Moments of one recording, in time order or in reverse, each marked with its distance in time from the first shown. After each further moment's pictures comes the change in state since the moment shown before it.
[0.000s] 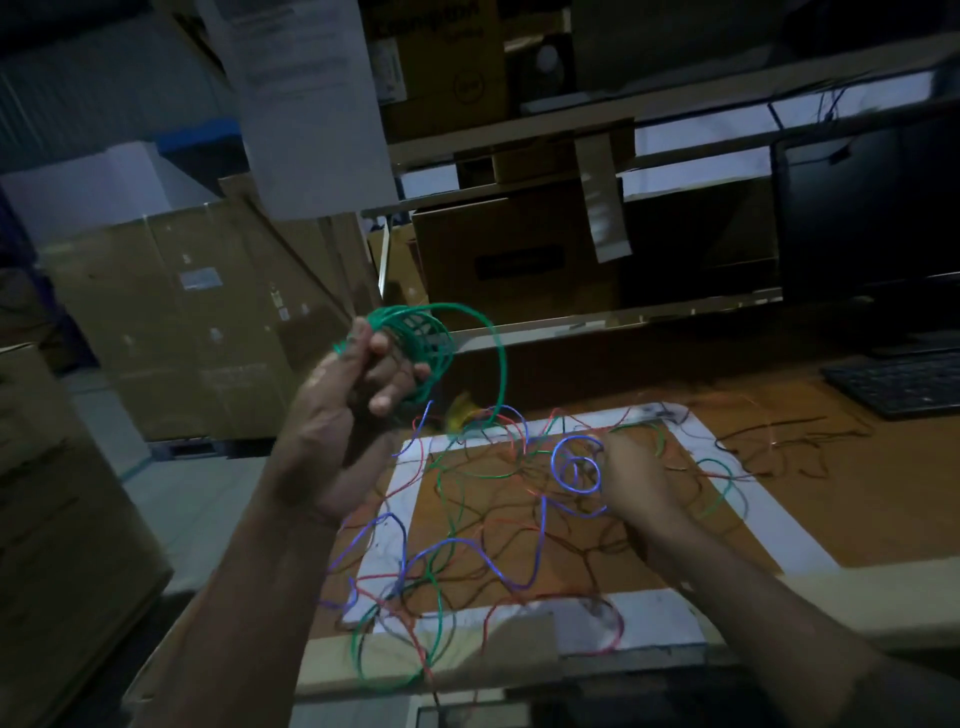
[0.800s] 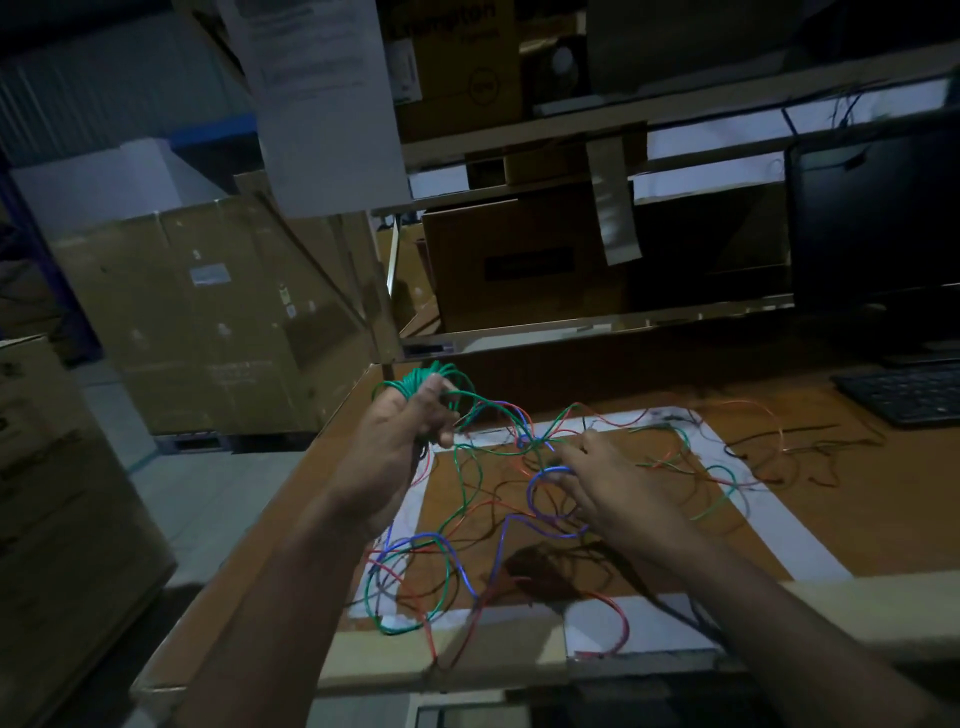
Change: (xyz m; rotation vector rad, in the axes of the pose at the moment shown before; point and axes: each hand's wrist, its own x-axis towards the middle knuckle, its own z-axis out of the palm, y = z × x) left_hand -0.001 -0.035 -0.028 0.511 0.103 -0.067; right_hand -0.024 -0.026 -0.009 -0.198 -0.088 -0.434
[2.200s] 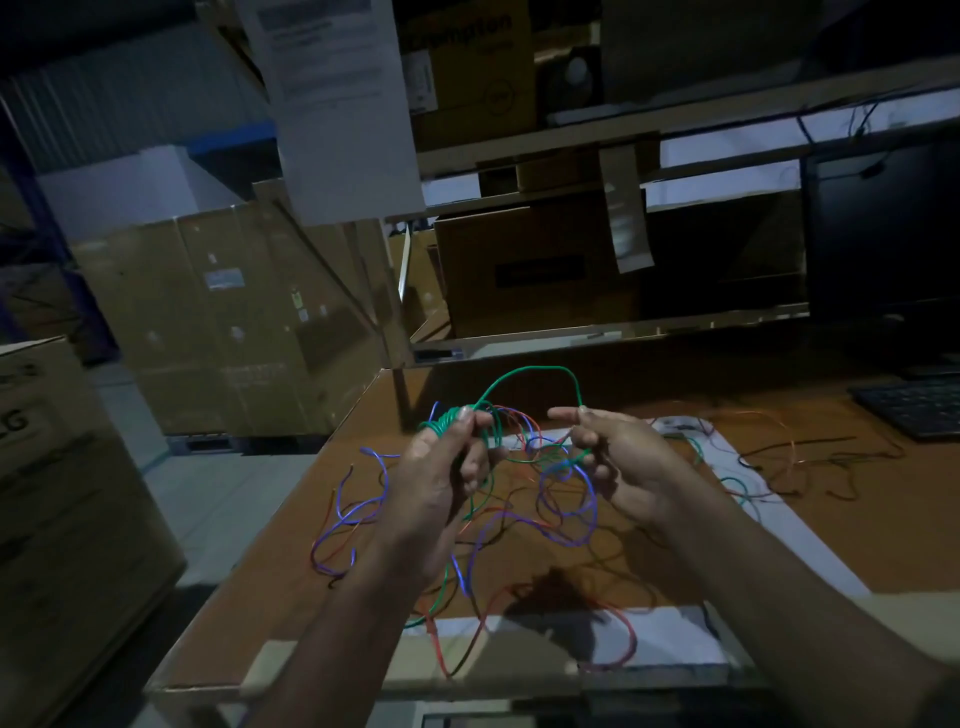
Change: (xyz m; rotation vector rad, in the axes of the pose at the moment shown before) left_hand -0.021 -0.020 0.032 -0.332 0.022 -0.040; right_hand 0.026 -0.037 -0.046 1.527 0.040 0.530
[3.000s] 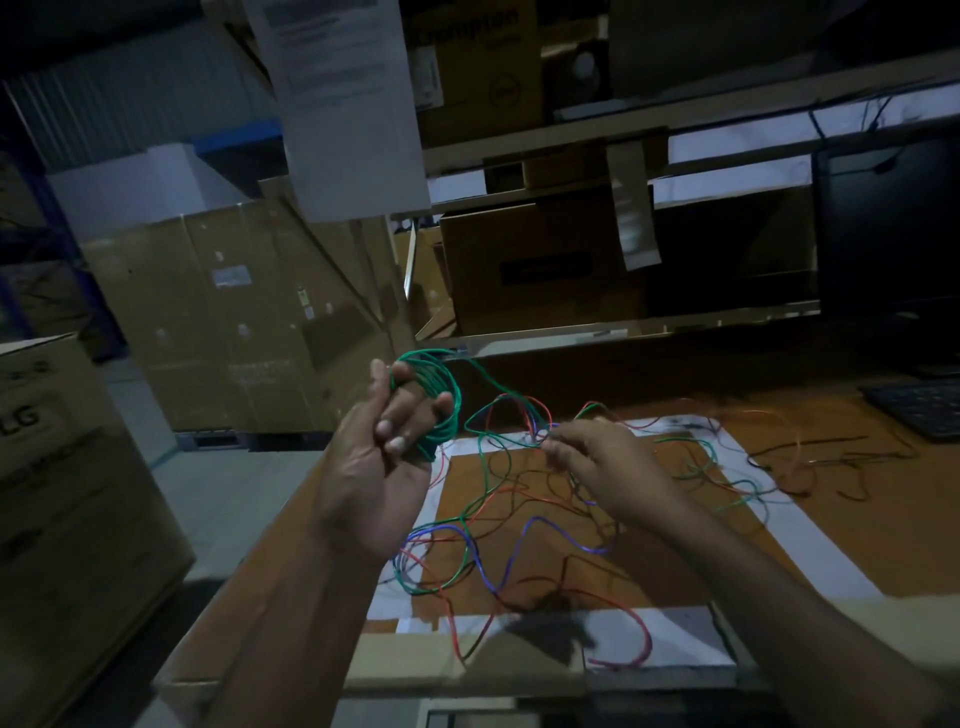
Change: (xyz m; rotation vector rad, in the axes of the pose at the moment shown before) left_hand 0.002 0.045 -0.022 -0.397 -0.089 0.091; right_hand 0.002 0.018 -0.005 -1.185 -0.077 -0.497
